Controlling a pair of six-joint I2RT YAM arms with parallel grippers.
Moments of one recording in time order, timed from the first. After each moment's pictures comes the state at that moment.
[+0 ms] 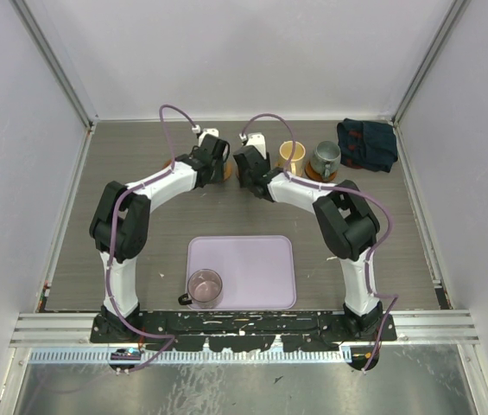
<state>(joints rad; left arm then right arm) -0.52 1.99 1.49 -0.34 -0.36 -0.43 0.65 2.06 1.44 -0.11 0.48 0.32</state>
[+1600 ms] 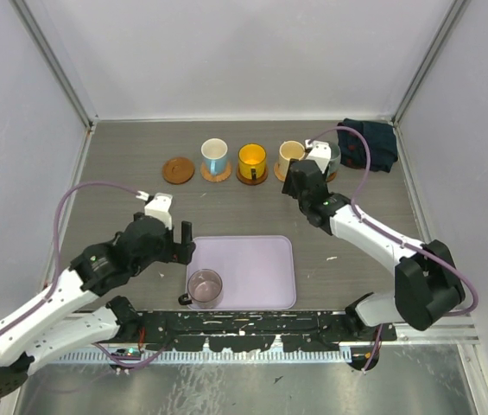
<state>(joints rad) -0.85 0.78 0.79 -0.72 -0.37 -0.49 0.54 1.38 0.91 -0.07 0.53 0.45</state>
